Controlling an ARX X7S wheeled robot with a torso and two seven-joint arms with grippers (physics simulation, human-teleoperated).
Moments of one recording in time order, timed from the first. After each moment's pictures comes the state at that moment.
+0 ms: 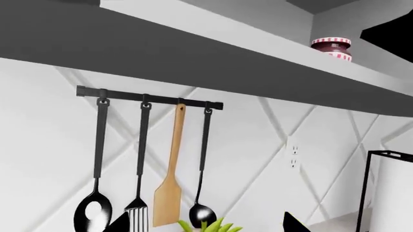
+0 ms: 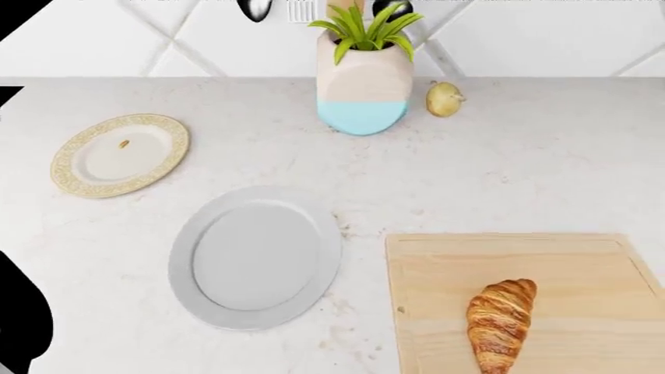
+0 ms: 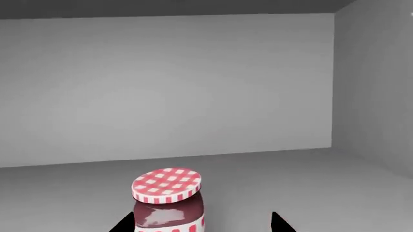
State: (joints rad) left arm -1.41 -0.40 -0.17 0.25 -1.32 -1.33 -0.38; right arm 2.36 0.04 0.00 0.88 0.02 1.14 0.06
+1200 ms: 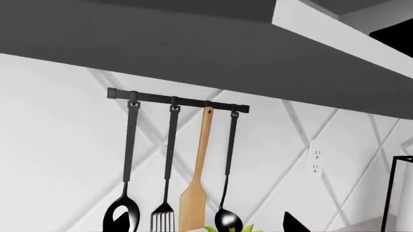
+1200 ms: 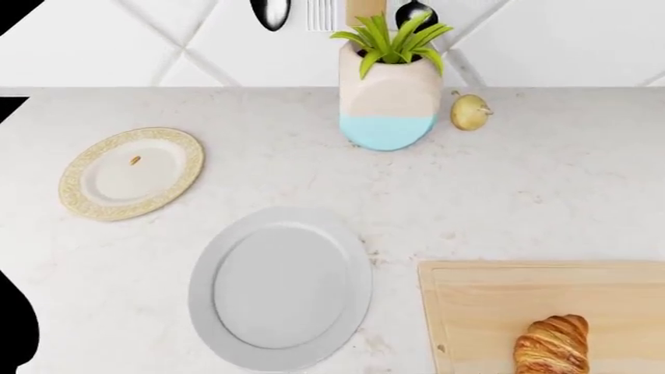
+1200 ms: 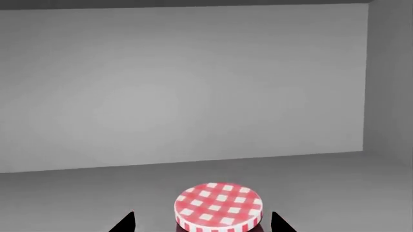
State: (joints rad) left arm -1.40 -0.44 -0.15 0.25 -1.37 -1.29 -0.42; right arm 2.36 0.04 0.00 0.88 0.03 1.14 0.06
